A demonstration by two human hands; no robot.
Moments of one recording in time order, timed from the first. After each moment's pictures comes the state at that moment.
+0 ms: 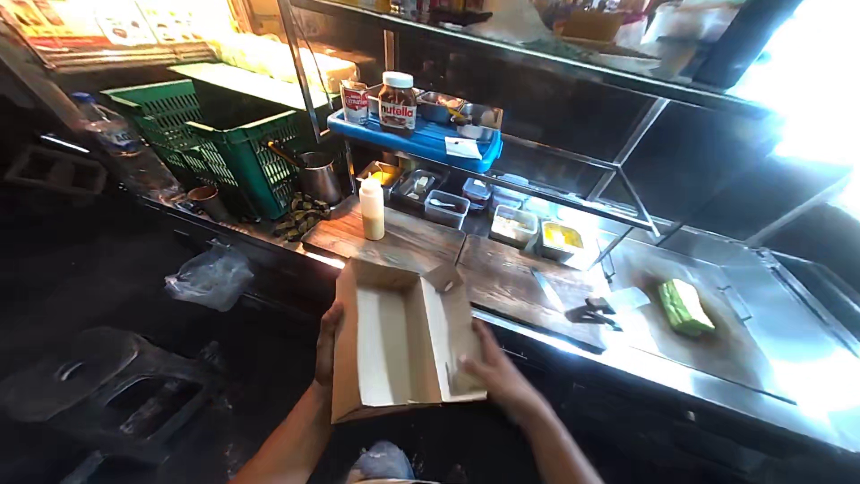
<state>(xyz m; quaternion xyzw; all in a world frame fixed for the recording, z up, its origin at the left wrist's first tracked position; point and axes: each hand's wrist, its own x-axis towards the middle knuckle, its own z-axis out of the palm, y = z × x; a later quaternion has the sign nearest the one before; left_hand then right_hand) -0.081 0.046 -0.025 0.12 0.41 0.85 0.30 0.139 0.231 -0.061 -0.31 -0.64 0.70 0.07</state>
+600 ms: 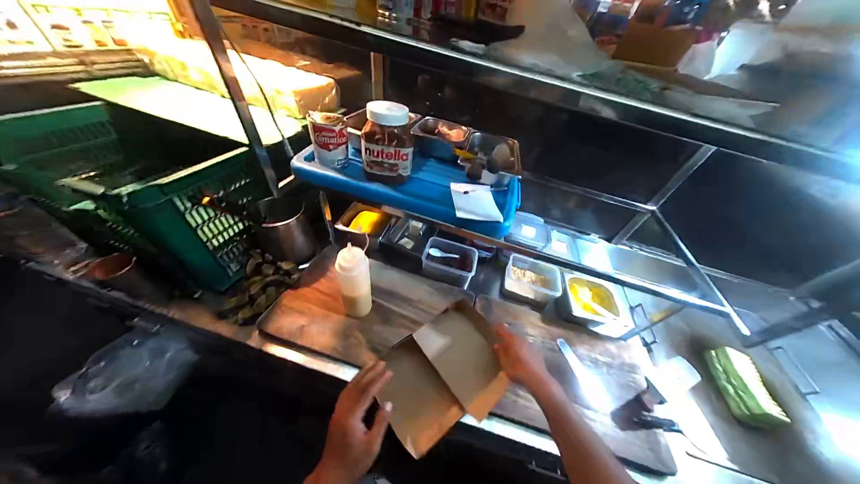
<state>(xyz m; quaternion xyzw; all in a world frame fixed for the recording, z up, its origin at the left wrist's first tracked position) -0.237 0.171 -0.172 0.47 0.74 0.48 0.03 -0.063 0.476 -0.092 -0.43 -0.85 0.27 -0.15</state>
